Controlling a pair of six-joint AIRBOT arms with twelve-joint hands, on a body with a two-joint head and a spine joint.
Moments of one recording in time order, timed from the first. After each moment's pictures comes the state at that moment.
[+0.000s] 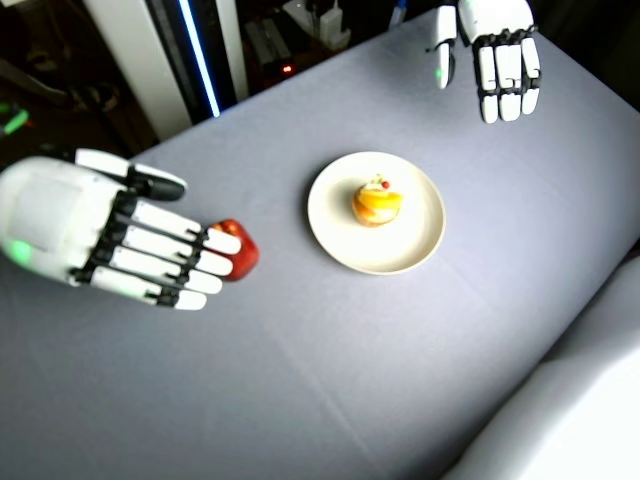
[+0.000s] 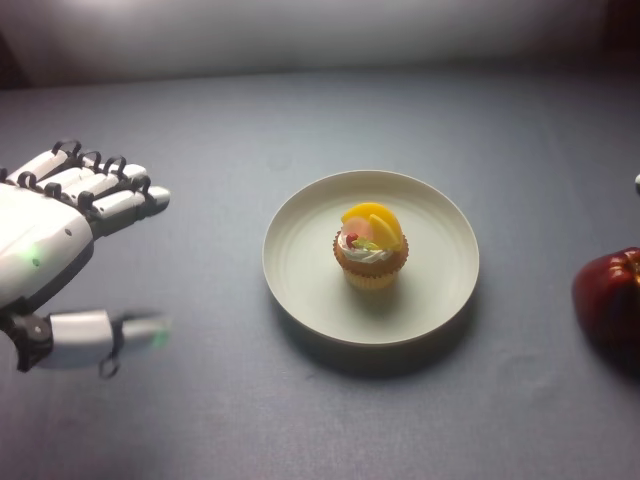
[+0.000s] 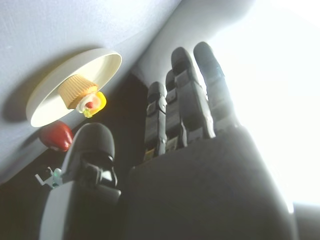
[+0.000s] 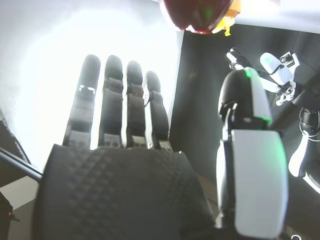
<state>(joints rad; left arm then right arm) 0.94 -0.86 0.95 -0.34 -1.01 1.17 -1.26 -0.87 1.14 0.16 1.31 -0.48</state>
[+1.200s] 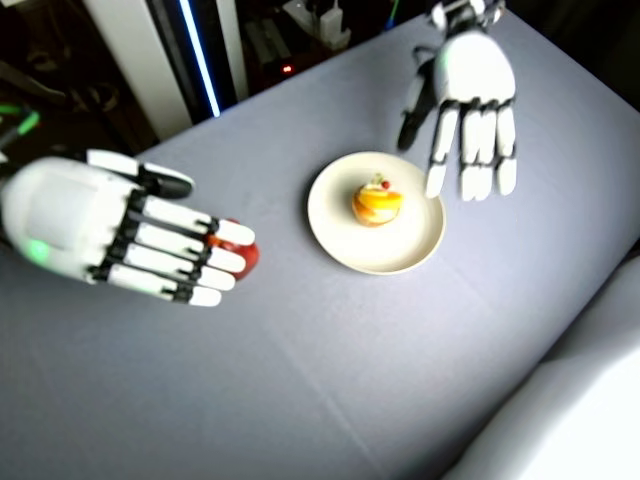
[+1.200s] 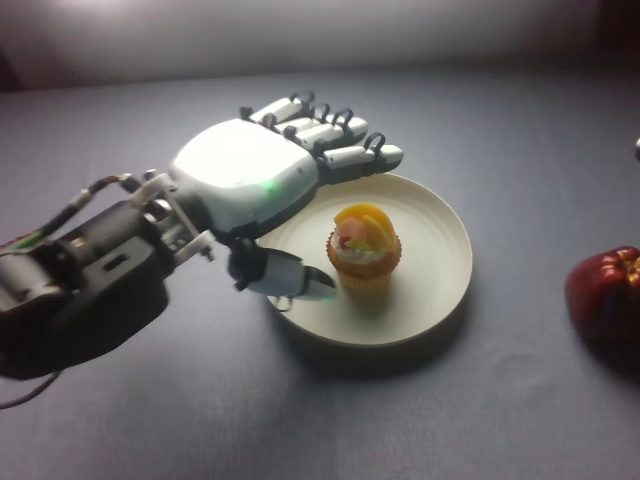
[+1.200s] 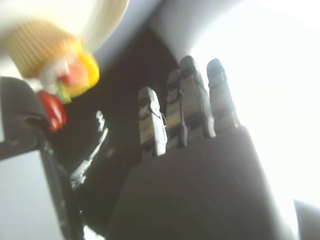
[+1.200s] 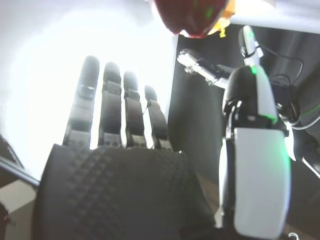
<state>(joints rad) 0.53 -1.25 1.25 -0.09 -0.65 1.07 -1.24 -0.88 1.15 0.15 1.30 -0.48</state>
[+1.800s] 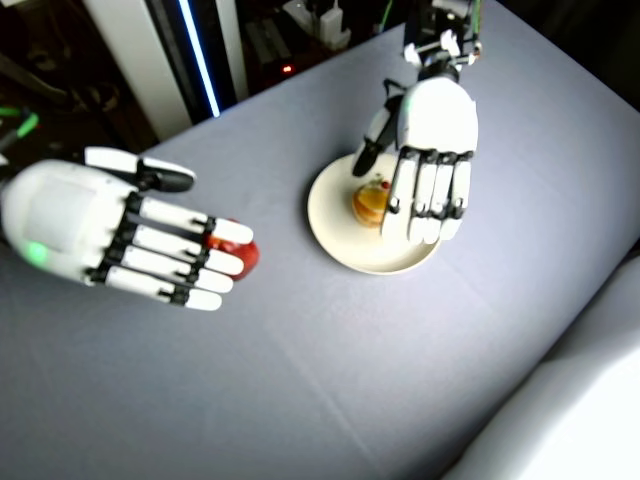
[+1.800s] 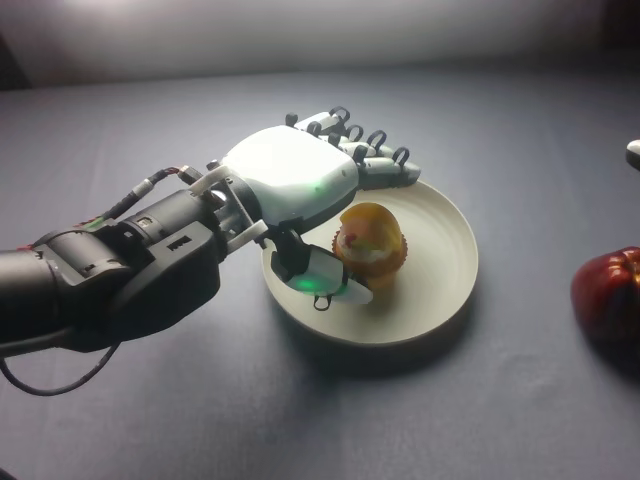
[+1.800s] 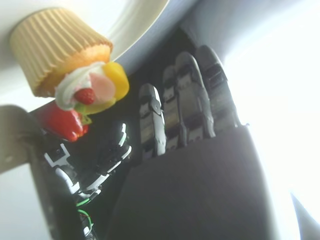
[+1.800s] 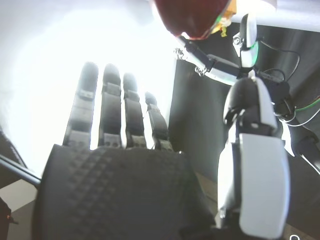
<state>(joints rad) 0.48 -1.37 1.36 -0.08 -0.52 1.07 -1.23 -0.89 1.15 0.13 1.29 -0.48</state>
